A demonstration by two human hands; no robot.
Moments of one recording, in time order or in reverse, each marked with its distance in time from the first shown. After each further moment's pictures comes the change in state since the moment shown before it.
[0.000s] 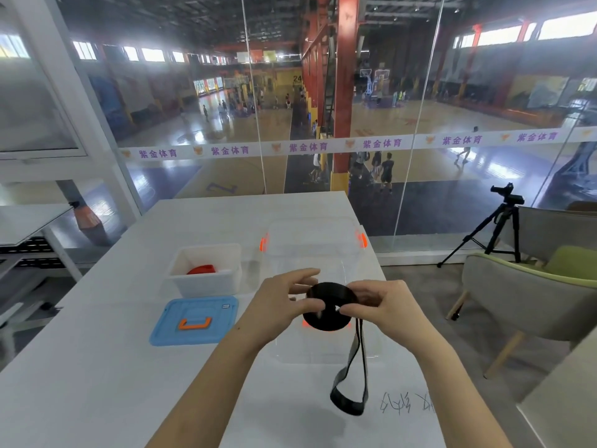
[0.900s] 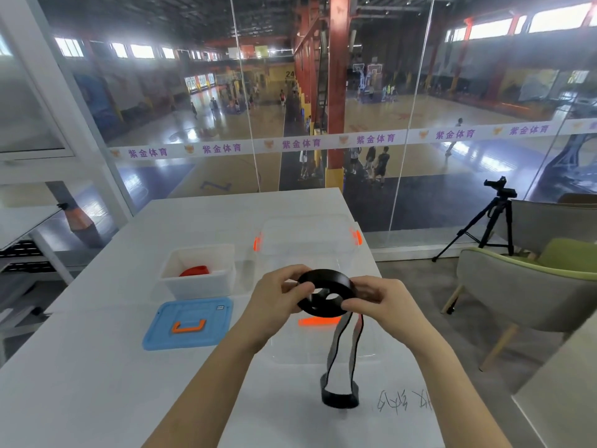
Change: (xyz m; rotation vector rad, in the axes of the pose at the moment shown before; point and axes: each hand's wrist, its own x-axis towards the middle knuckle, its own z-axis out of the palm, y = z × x) left_hand 0.008 0.012 0.009 -0.180 0.026 0.003; right_hand 0.010 0.014 -0.008 0.091 0.019 0.065
